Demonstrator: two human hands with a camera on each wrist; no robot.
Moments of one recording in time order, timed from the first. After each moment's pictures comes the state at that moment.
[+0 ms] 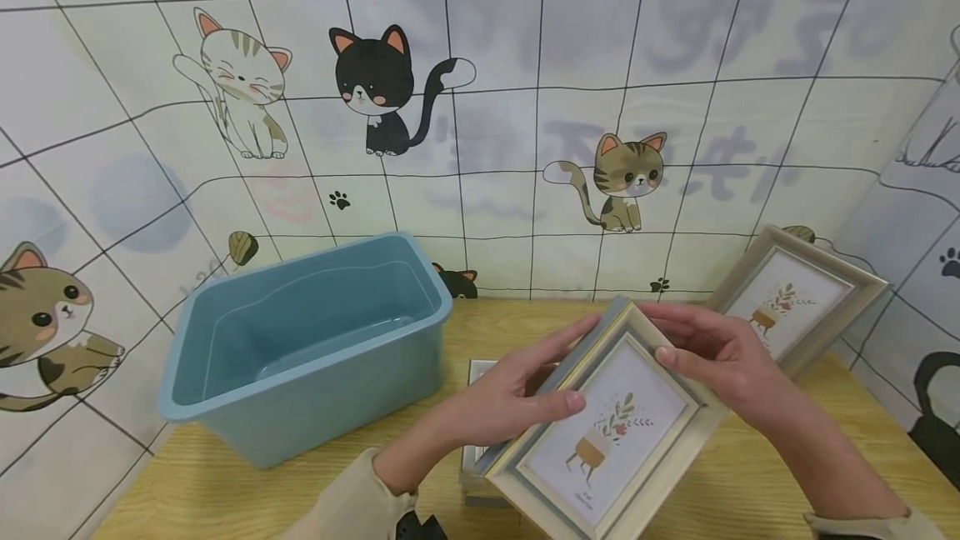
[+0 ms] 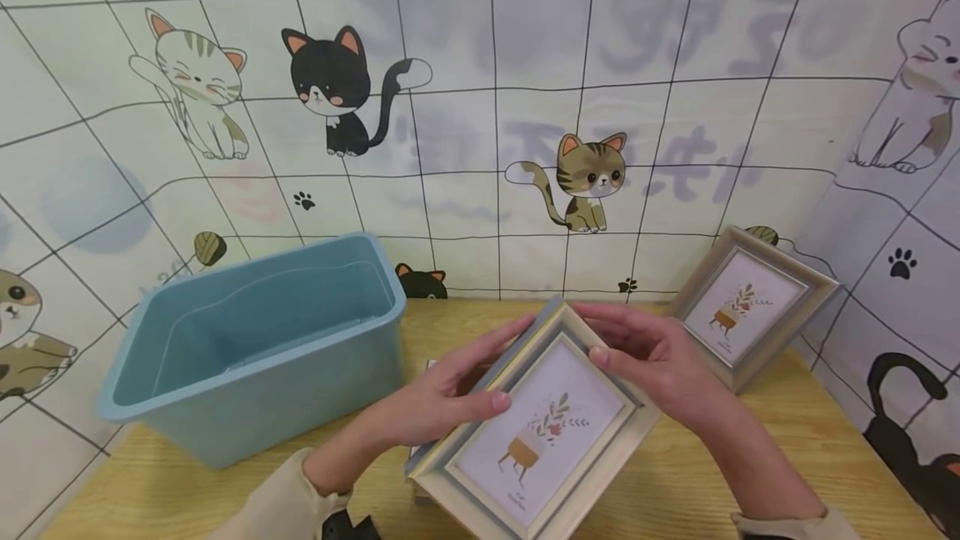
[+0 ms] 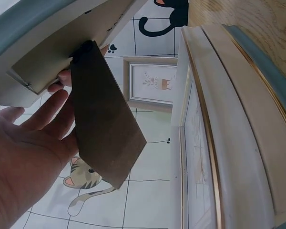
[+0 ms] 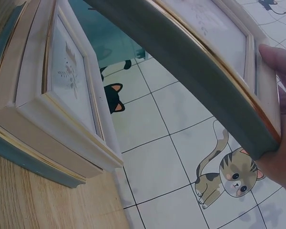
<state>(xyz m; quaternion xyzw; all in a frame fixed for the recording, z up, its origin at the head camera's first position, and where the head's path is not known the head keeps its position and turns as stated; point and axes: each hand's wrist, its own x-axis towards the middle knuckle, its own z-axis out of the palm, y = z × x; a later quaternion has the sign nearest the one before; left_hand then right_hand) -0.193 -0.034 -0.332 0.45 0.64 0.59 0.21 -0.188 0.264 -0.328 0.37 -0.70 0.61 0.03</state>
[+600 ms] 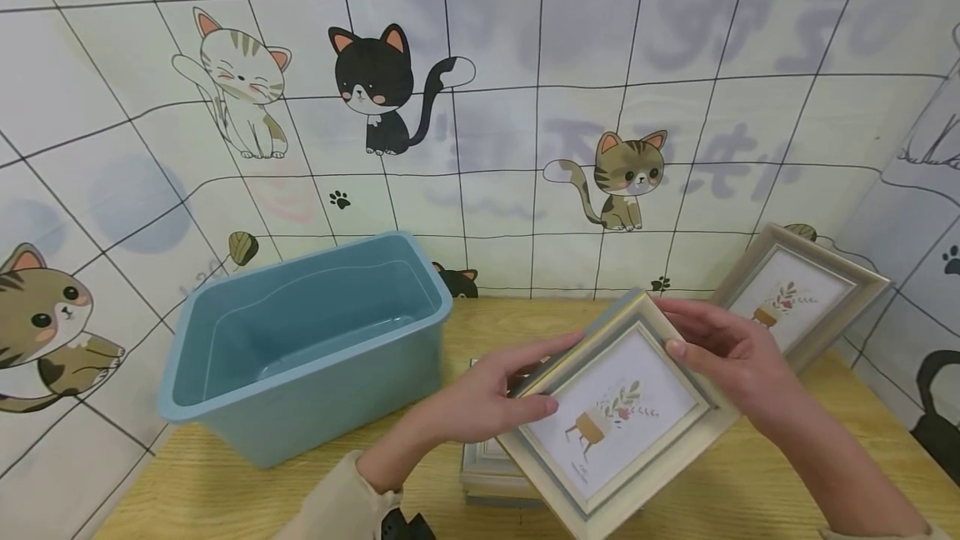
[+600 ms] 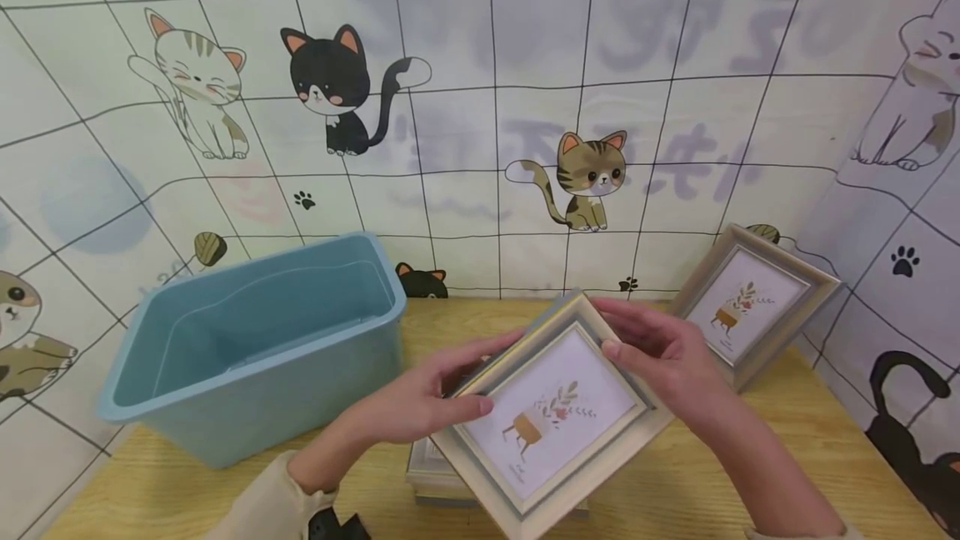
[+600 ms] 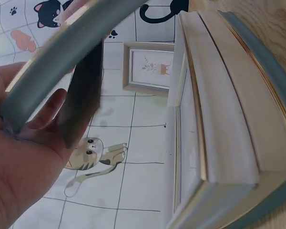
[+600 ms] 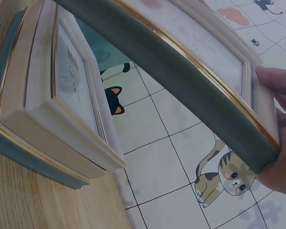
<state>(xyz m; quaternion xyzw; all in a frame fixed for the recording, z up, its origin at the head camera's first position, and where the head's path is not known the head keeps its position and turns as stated) -0.194 -0.050 -0.337 0.42 0.69 0.56 0.18 -0.177 0.267 -0.330 0.22 -0.78 0.58 0.08</state>
